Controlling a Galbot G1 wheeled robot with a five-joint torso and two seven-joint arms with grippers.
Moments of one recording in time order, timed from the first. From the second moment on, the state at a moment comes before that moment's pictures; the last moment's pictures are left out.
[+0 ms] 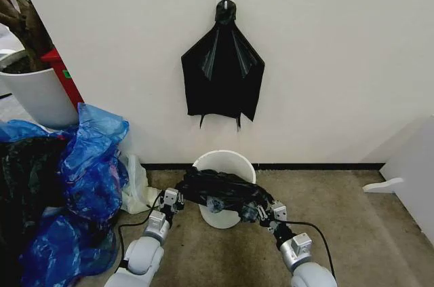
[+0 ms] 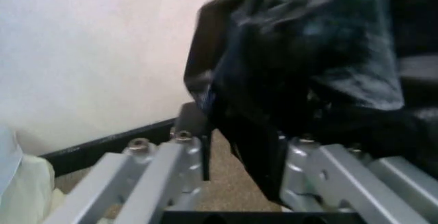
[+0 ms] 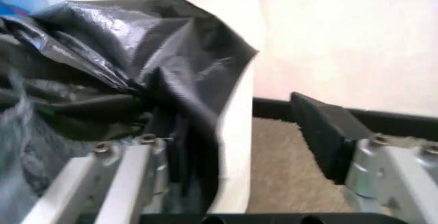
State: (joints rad) left arm 1.29 -1.29 -0.32 -1.60 -0.08 -0.09 0.06; right arm -1.49 1.23 0.28 1.82 0.29 0.07 -0.05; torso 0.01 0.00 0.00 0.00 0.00
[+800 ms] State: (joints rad) left arm 1.30 -1.21 -0.38 -1.69 -0.10 -0.09 0.12; right arm -1.50 1.15 0.35 1.90 0.43 -0.02 -0.08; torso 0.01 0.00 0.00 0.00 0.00
